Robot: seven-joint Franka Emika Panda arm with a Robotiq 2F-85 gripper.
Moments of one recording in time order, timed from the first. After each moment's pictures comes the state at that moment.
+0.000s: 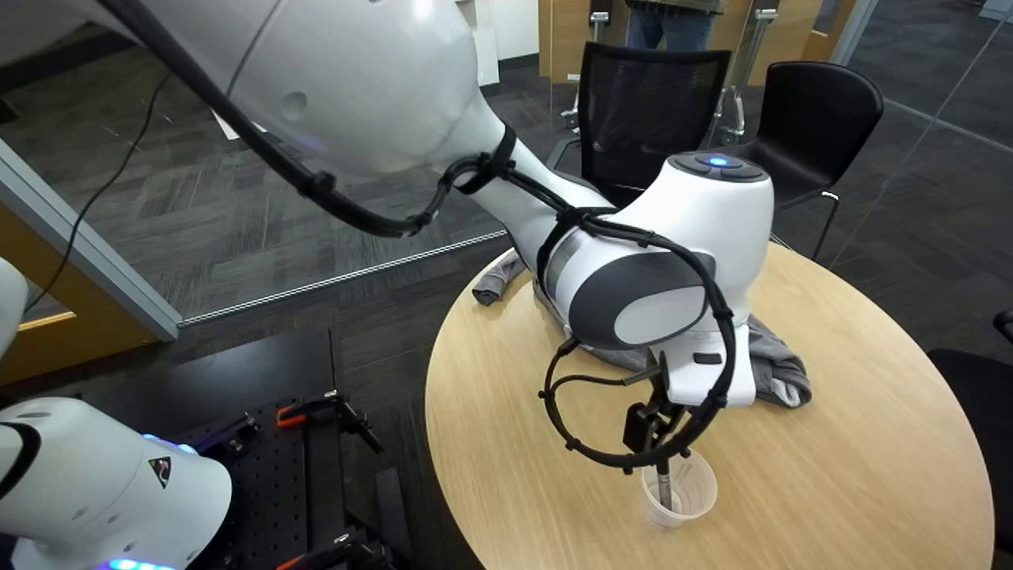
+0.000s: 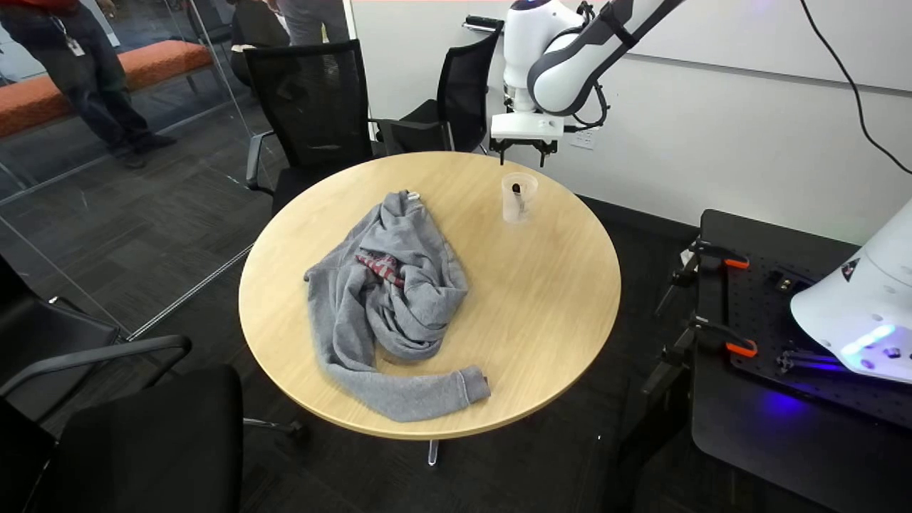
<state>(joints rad) -0.08 0.55 -0.16 -1.92 -0.19 2.52 1.22</state>
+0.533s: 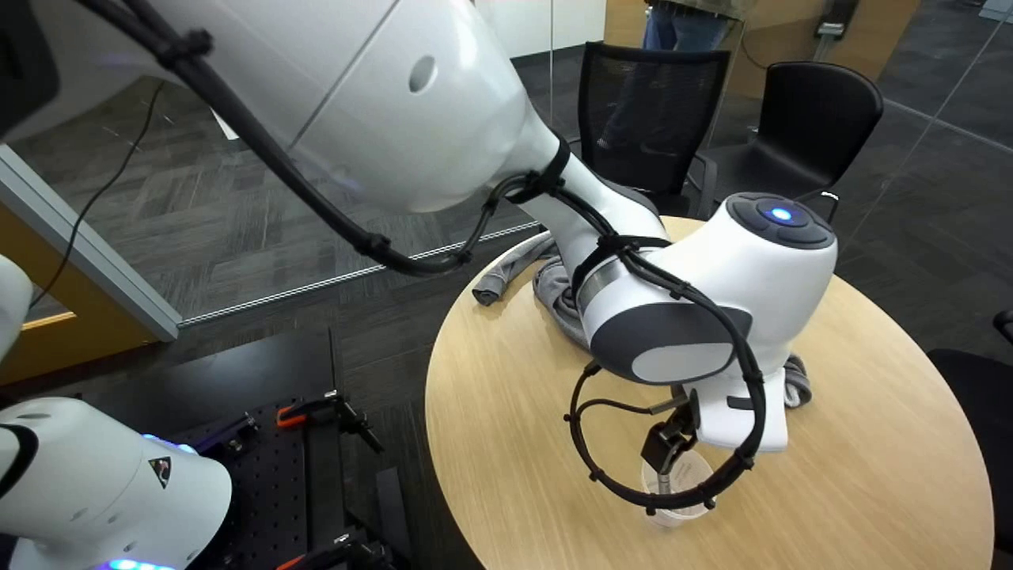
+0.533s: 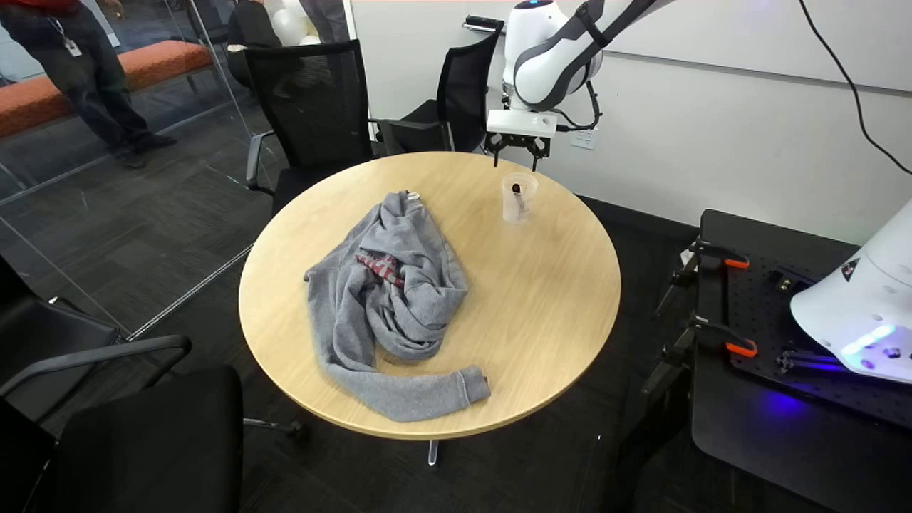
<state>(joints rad) -0.12 0.64 -0.16 -1.83 0.05 2.51 1.05</state>
